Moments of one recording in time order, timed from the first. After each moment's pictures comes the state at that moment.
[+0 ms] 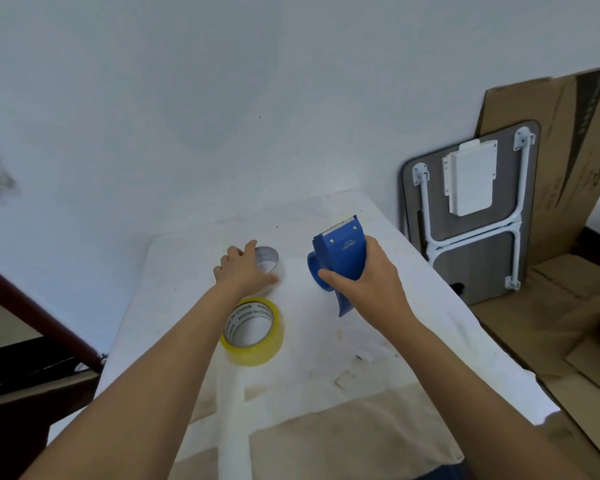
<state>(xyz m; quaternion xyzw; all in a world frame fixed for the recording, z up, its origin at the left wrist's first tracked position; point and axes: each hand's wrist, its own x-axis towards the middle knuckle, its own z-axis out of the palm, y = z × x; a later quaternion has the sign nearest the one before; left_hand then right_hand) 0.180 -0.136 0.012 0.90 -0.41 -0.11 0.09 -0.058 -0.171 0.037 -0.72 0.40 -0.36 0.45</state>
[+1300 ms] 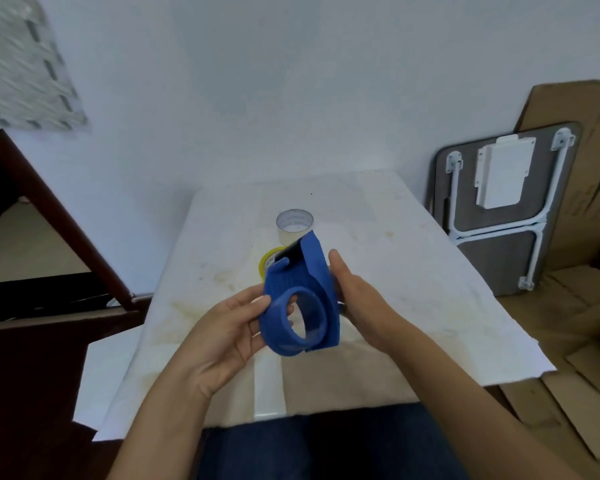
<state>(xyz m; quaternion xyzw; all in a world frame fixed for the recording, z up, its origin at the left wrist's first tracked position) 0.074 0.089 0.045 0.51 -0.13 -0.52 0.68 -0.053 -0.066 0.030 -0.64 0.29 -0.16 0.69</state>
